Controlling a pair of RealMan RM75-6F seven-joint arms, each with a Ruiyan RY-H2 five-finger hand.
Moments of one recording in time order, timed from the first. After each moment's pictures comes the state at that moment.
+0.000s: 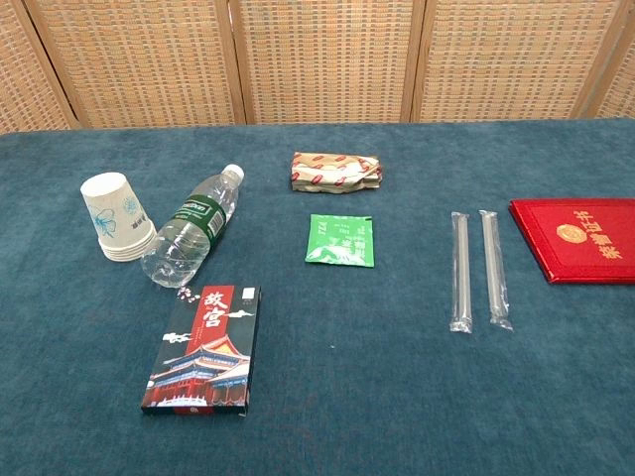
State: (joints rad) left arm -0.14 -1.11 -0.07 -1.80 1.48 1.52 0.38; right arm 0.05 -1.12 0.06 -1.68 -1.67 1.62 -0.20
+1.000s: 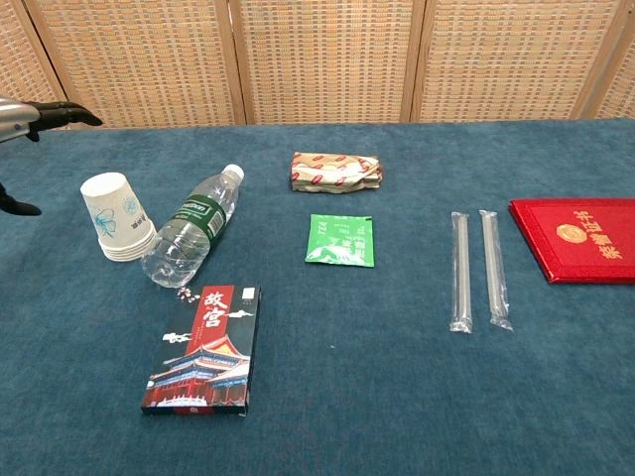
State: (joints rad) left arm -0.59 -1.31 -0.18 -1.29 1.39 0.89 0.23; right arm 0.08 -1.13 0.09 -1.66 -1.58 1.53 -0.21
